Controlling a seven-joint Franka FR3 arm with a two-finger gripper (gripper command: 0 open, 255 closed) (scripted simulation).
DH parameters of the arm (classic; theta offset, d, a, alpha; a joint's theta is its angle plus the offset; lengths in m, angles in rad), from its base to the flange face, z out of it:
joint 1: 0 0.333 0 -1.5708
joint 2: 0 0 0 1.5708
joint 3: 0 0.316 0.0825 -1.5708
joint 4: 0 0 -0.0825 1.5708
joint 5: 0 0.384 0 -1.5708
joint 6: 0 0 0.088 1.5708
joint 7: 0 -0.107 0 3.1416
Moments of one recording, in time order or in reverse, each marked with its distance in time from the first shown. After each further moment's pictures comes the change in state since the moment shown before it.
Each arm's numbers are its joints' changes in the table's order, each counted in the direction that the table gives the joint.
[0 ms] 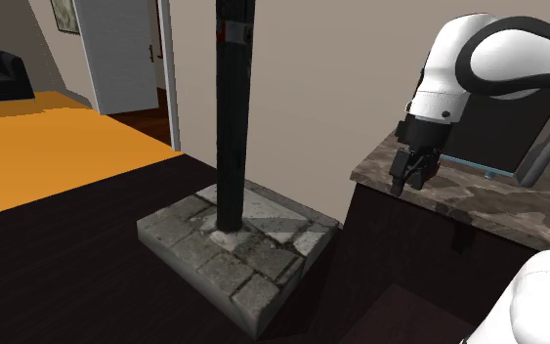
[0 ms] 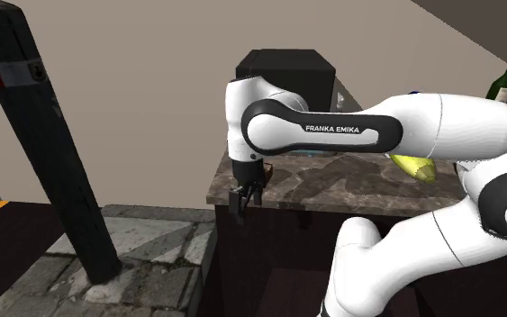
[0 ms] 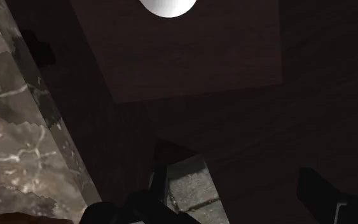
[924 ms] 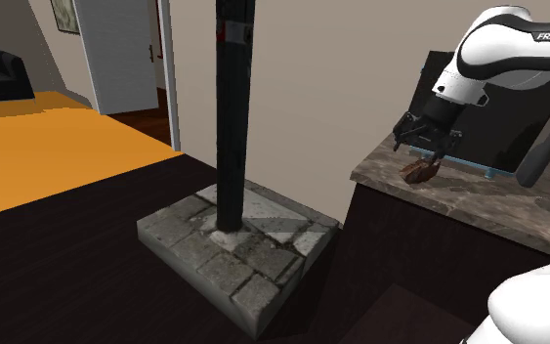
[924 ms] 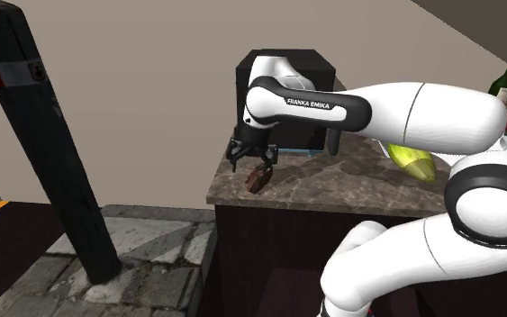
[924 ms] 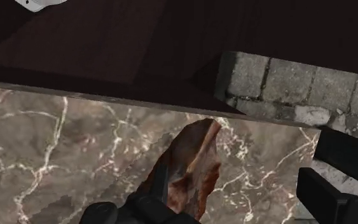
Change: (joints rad) arm -0.364 0.104 -0.015 -0.102 0.016 -0.203 -0.643
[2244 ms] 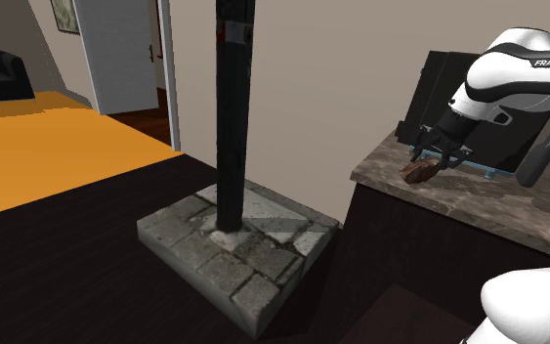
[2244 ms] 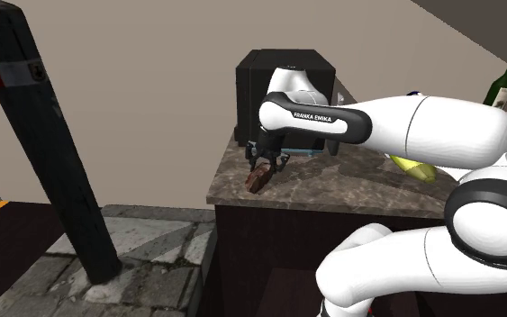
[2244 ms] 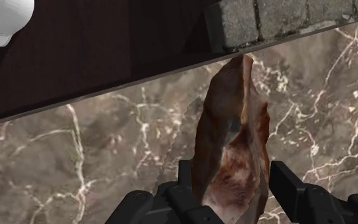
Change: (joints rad) arm -0.157 -0.061 0.002 0.130 -0.014 -0.144 -0.260
